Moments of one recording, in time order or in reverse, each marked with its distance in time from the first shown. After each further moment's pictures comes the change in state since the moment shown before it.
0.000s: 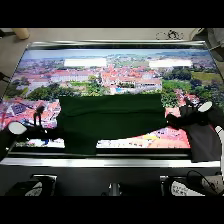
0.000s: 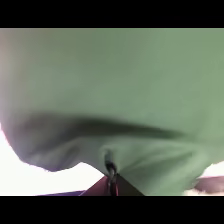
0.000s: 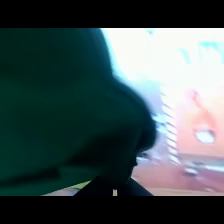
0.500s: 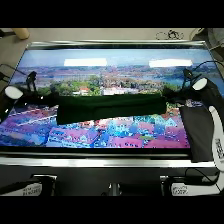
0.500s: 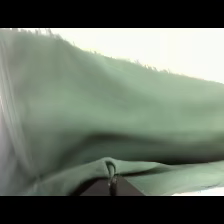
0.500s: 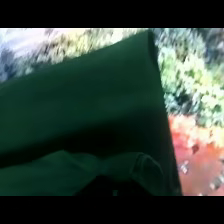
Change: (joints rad) left arm 0.027 -0.444 0.565 0.026 0.064 0.002; right arm 0.143 -0.221 0.390 -0.031 -0.171 0.079
